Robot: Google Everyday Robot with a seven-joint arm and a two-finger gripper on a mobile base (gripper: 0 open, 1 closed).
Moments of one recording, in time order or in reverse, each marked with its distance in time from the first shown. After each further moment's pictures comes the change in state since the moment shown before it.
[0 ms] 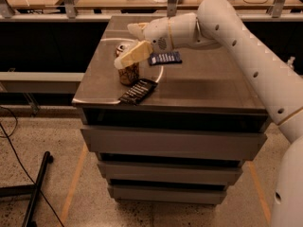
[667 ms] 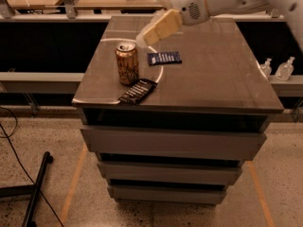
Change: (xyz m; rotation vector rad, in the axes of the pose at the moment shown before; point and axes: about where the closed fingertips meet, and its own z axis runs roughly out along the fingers) arm -0.063 0.027 -0.092 0.151 0.158 -0.074
